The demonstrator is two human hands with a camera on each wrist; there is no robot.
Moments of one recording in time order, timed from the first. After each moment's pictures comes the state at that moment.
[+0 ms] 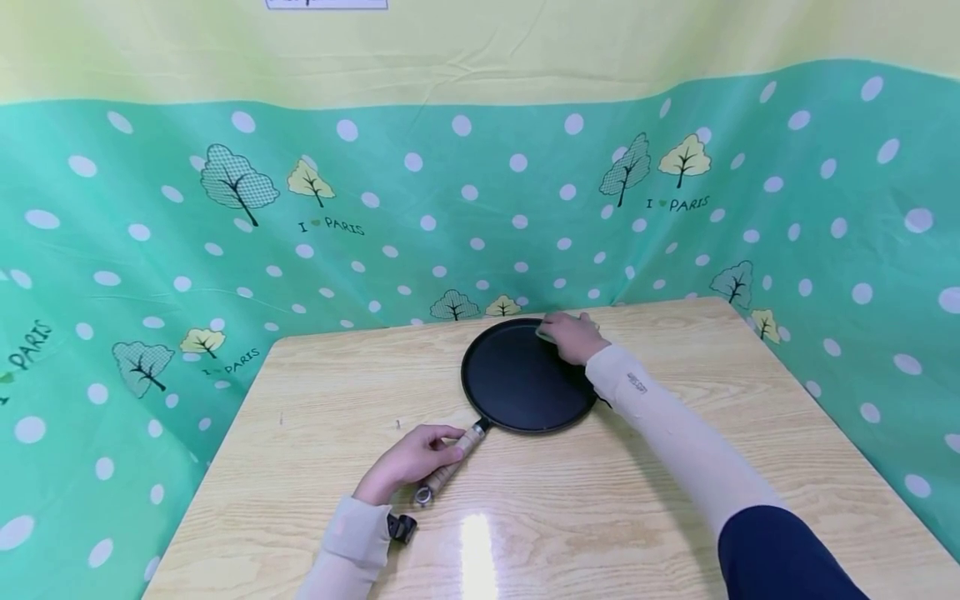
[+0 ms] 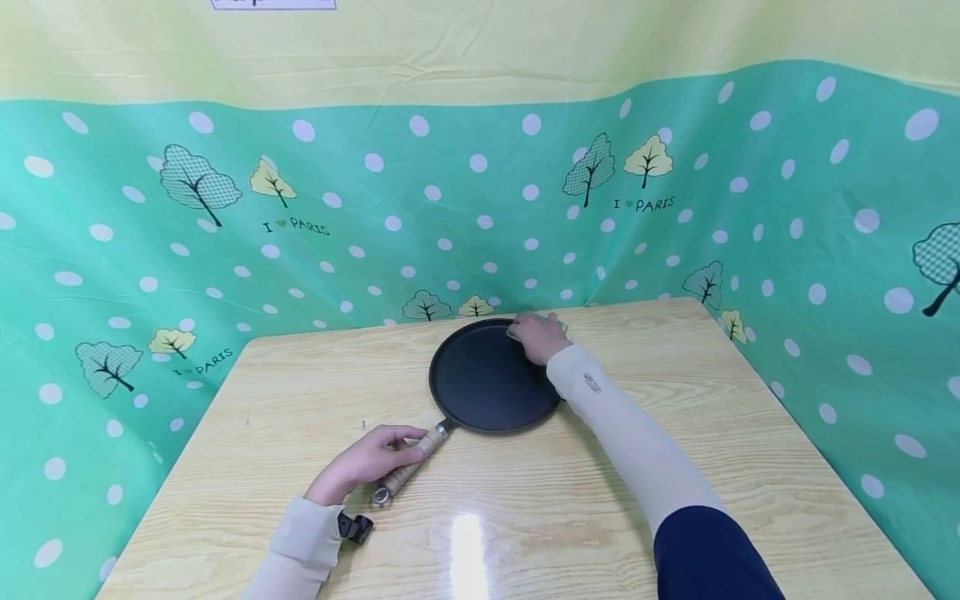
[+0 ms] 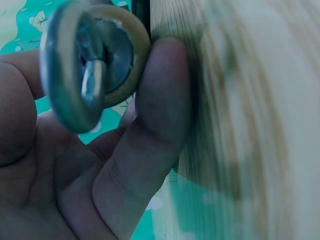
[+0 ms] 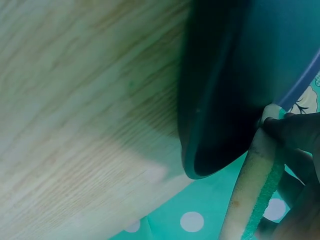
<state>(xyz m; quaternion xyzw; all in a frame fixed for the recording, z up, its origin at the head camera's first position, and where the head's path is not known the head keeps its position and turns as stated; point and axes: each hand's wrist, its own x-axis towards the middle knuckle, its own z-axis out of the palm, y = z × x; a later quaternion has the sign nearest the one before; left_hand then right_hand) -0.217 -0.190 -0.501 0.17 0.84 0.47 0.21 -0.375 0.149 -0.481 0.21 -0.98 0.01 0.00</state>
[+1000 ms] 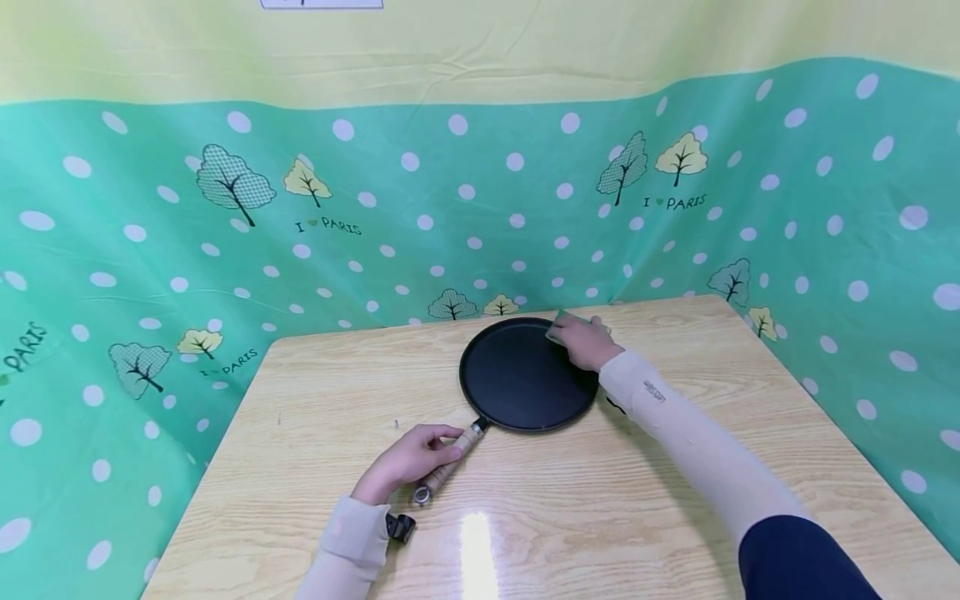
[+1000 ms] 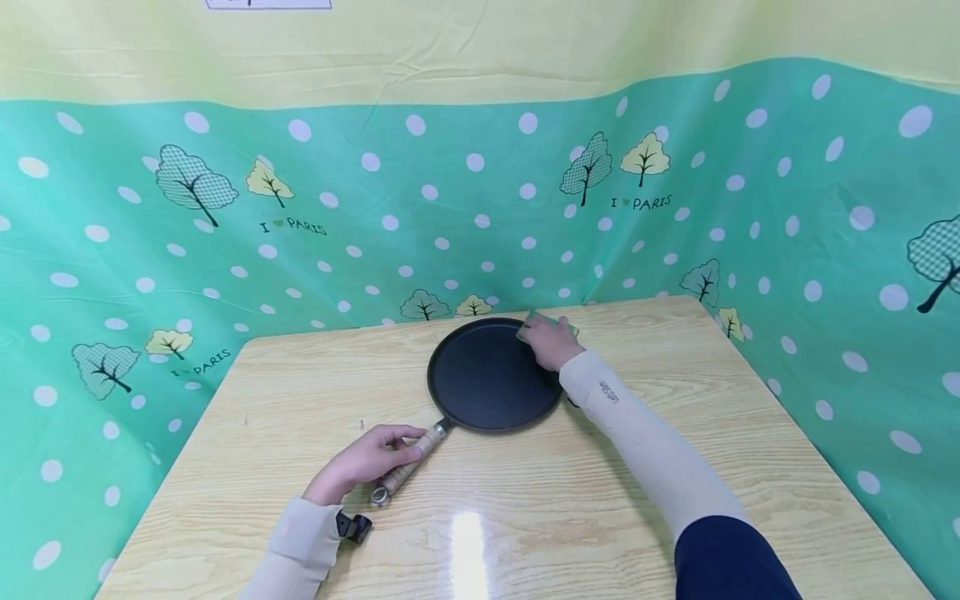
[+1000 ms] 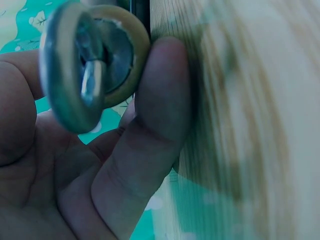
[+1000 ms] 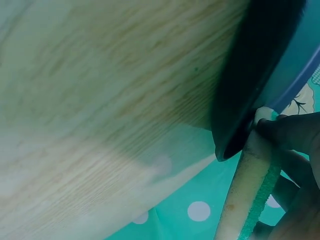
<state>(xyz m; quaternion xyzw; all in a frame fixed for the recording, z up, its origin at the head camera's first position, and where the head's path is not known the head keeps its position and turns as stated) -0.217 -0.190 -0.501 0.16 0.84 0.47 0.21 -0.356 0.168 -0.478 0.22 -0.97 0.00 0.03</state>
